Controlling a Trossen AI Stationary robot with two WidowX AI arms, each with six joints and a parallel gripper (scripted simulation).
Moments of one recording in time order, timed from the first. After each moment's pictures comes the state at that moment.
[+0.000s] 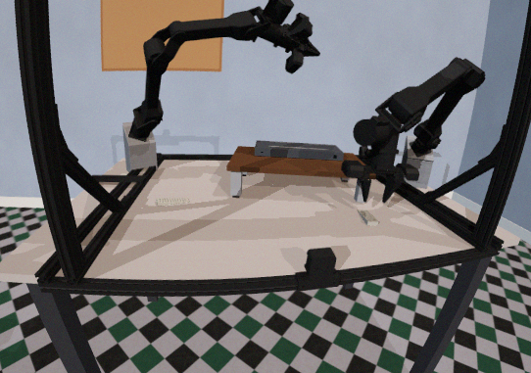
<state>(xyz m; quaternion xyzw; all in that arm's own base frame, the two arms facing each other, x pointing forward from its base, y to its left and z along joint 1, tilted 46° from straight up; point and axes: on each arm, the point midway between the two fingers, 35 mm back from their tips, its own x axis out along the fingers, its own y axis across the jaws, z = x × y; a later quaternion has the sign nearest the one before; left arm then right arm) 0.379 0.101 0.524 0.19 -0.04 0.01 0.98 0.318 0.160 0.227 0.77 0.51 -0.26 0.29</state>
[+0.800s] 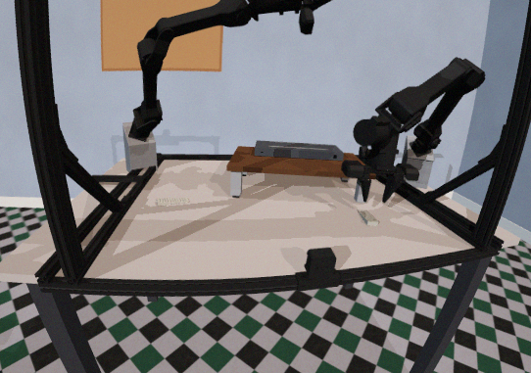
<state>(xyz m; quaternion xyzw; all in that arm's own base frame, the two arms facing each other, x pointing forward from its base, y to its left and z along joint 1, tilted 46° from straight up) 0.291 0.083 0.674 0.22 -0.30 0.10 0.92 0.318 0.160 0.227 0.77 0.51 -0.26 0.29</state>
